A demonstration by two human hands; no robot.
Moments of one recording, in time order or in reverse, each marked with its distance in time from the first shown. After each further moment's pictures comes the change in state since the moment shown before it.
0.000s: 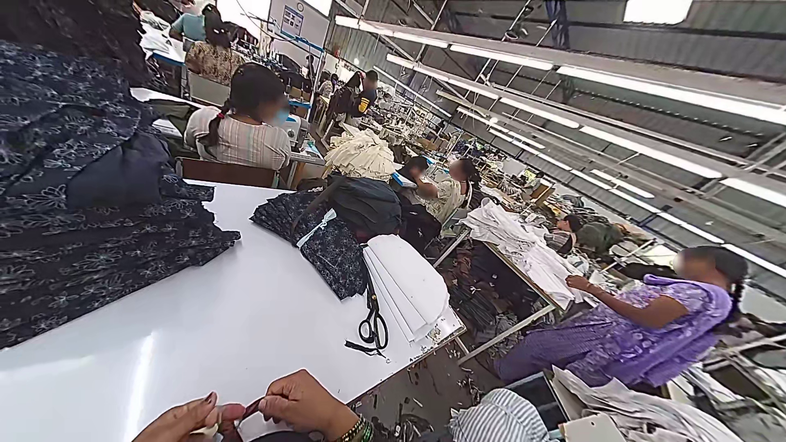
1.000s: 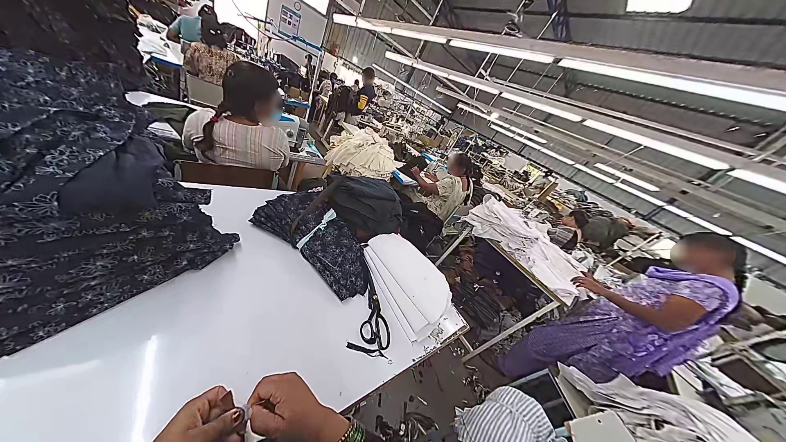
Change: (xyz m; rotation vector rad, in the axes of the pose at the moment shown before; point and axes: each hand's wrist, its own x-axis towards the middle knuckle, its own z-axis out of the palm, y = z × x) left_hand 0.017 -0.005 0.019 0.128 0.122 0.140; right_hand 0.014 -0.011 0.015 -0.106 0.185 -0.393
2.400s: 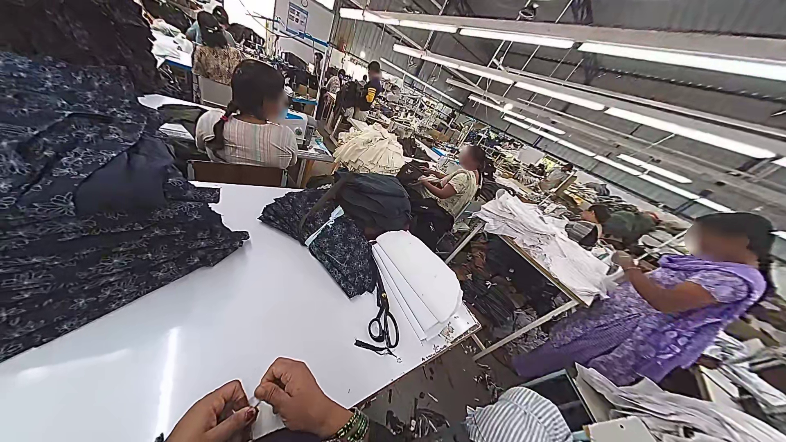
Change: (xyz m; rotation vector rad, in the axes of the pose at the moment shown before) left_hand 0.010 -0.017 -0.013 0.318 -0.078 0.189; right_hand 0.003 0.014 0.005 0.183 0.054 0.257
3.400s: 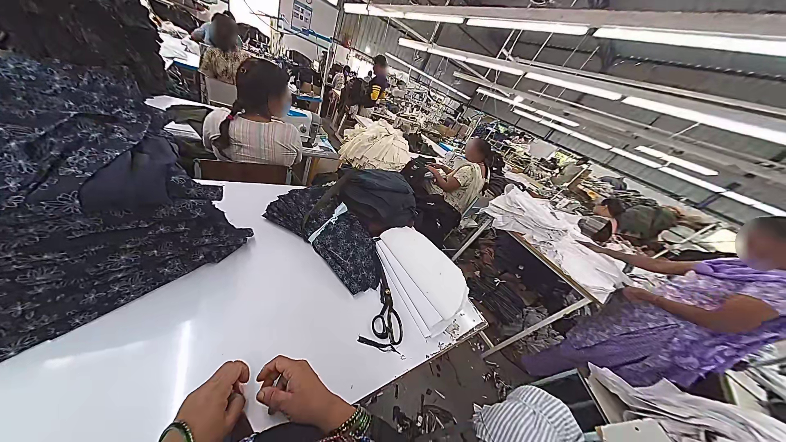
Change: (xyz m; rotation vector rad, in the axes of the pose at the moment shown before) left_hand 0.007 0.016 0.010 0.728 0.239 0.083; right_hand -0.002 0.007 -0.003 0.075 -0.110 0.130
